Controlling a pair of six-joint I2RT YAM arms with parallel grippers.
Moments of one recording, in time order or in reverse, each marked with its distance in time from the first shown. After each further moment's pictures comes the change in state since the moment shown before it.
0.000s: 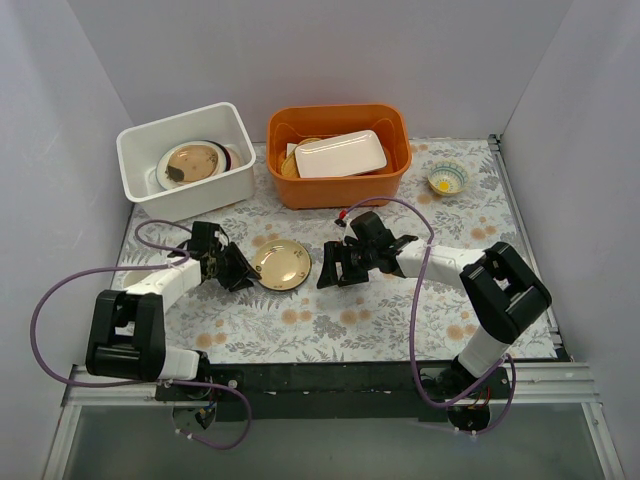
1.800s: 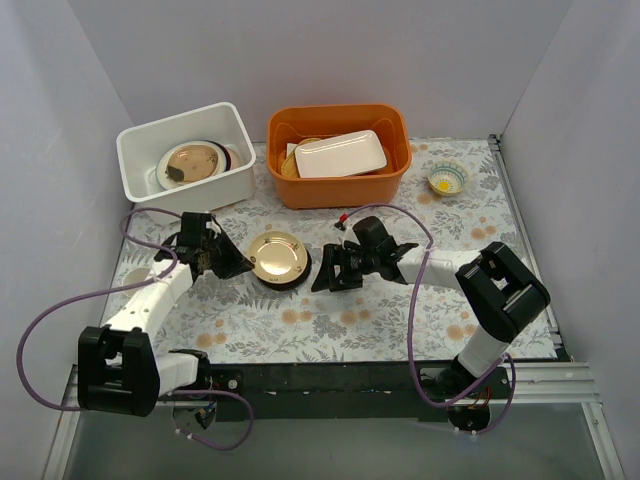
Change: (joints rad) left arm -0.009 -0.145 0.097 -0.134 -0.027 0.008; right arm -0.001 0.011 -0.068 0.161 -0.113 0.088
